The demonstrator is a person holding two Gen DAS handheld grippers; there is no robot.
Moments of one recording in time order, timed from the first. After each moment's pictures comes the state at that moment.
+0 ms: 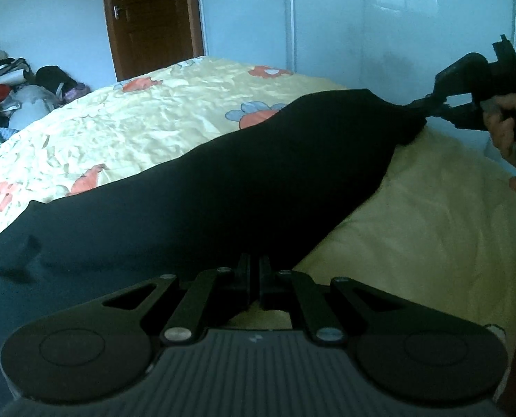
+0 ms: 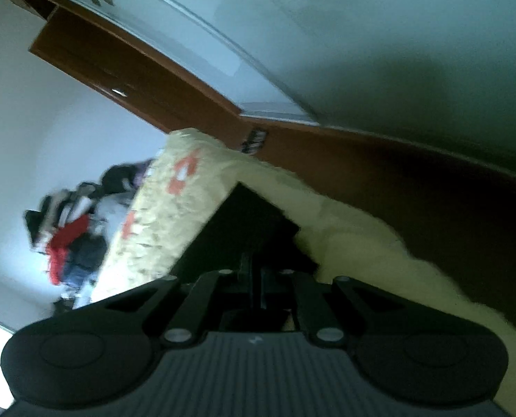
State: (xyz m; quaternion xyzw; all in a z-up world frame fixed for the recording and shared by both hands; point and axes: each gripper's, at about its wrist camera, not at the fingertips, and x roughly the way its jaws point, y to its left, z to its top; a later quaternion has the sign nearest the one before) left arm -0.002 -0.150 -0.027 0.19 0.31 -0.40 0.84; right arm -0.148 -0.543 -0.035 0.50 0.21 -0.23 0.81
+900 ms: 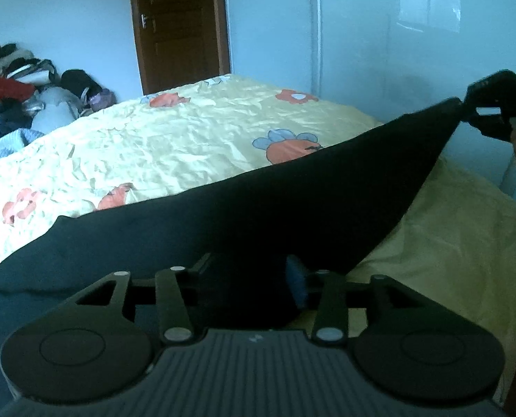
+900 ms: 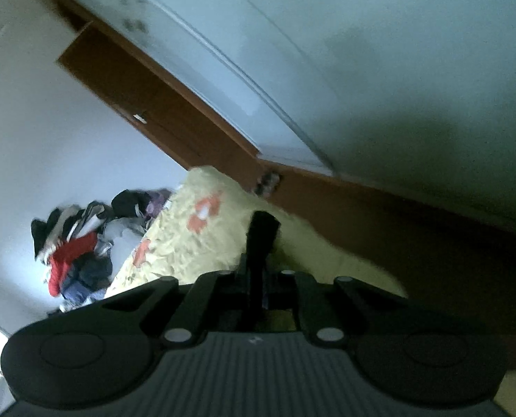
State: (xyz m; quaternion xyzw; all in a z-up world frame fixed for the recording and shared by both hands) left arm 0.003 -0.147 -0.005 0.16 0.29 -0.37 0.87; right arm -0.154 -0.536 0.001 0.43 0.15 -0.23 0.86
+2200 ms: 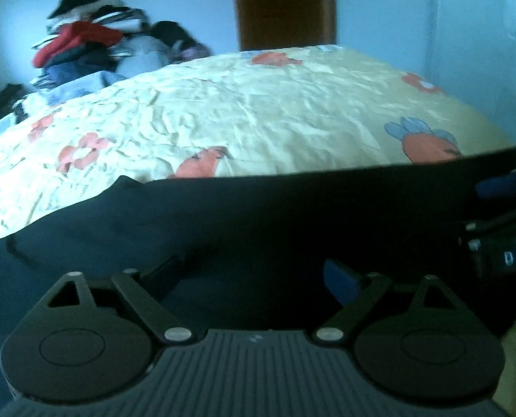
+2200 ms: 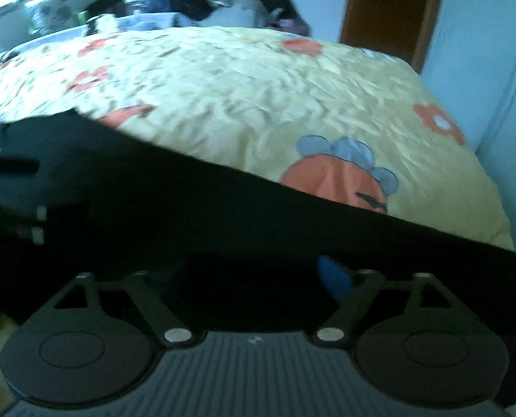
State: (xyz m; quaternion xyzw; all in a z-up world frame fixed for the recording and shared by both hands) left arm 0.082 -0.161 -0.027 0.13 0.35 -0.18 0.91; right arm 0.048 -0.334 -0.029 0.01 0.40 -0.03 0.92
